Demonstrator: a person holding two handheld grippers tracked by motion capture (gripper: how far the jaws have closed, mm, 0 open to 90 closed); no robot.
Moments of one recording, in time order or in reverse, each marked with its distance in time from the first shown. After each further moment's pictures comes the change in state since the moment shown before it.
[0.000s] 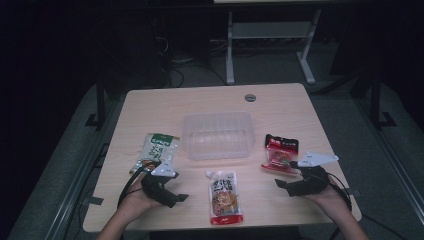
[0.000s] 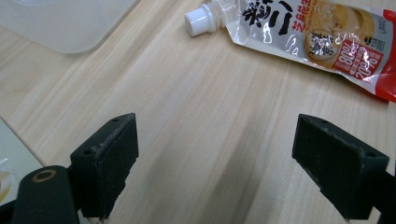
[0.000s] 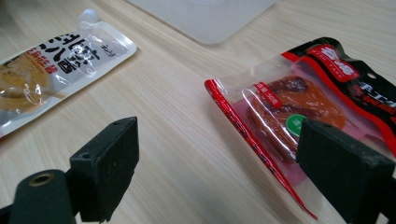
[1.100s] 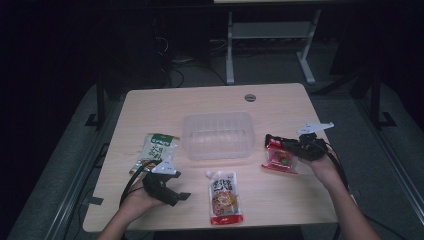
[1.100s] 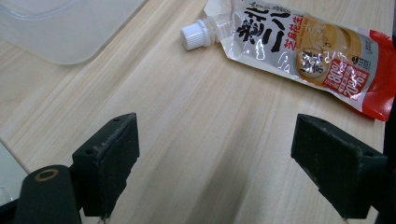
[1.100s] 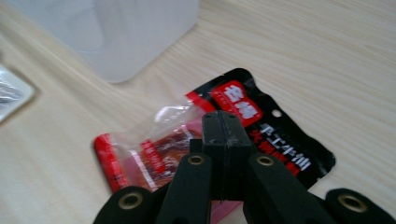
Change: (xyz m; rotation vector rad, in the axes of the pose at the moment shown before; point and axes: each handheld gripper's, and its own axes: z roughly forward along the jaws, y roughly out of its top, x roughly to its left) left arm 0.001 0.004 0.002 -0.024 -0.032 -0.031; right arm -0.065 0.051 0.022 0.069 -0.099 0.039
